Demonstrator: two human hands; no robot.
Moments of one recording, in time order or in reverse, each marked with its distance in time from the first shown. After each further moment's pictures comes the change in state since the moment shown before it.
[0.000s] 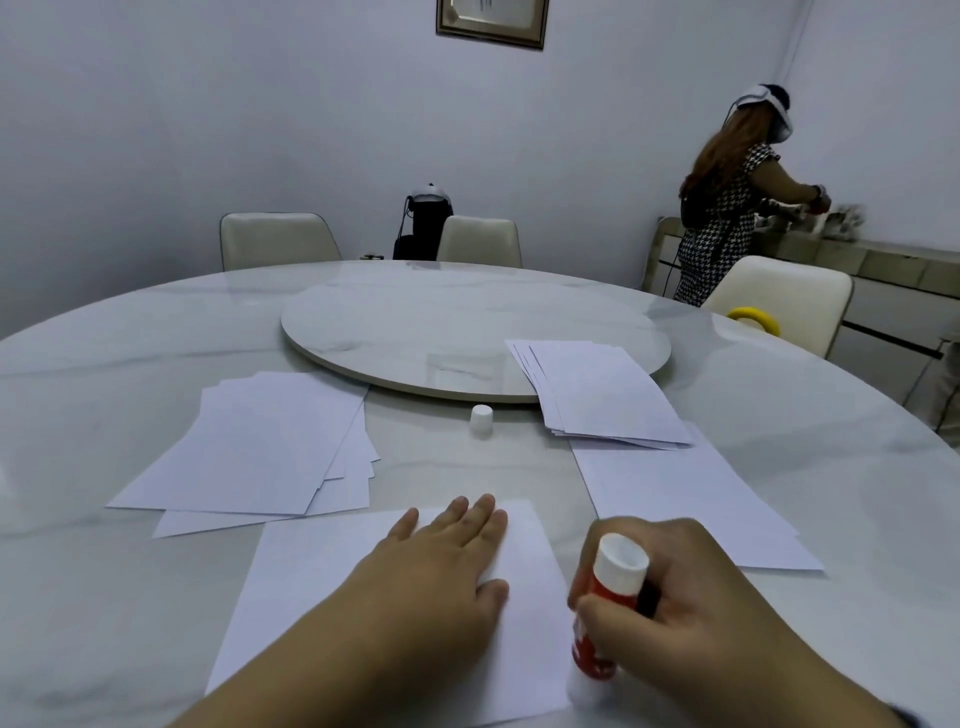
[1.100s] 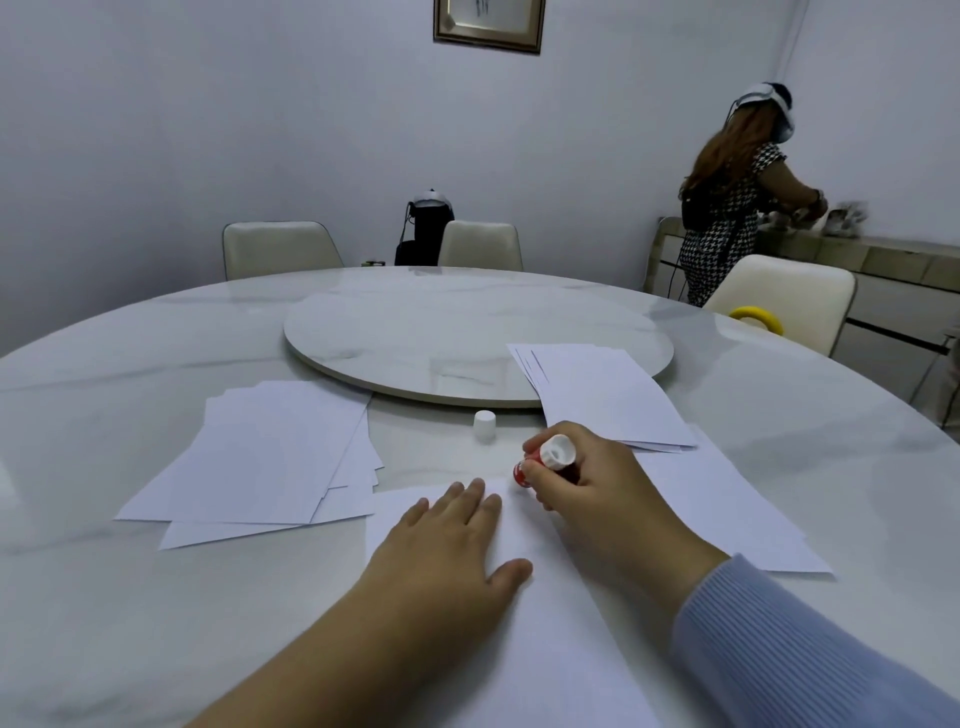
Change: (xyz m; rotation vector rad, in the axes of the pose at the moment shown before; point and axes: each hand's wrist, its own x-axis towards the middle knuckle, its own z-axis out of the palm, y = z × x) left_hand 0.015 0.001 0.001 -0.050 0.159 -0.091; right_hand 0.085 0.040 0.017 0.034 0.260 0.026
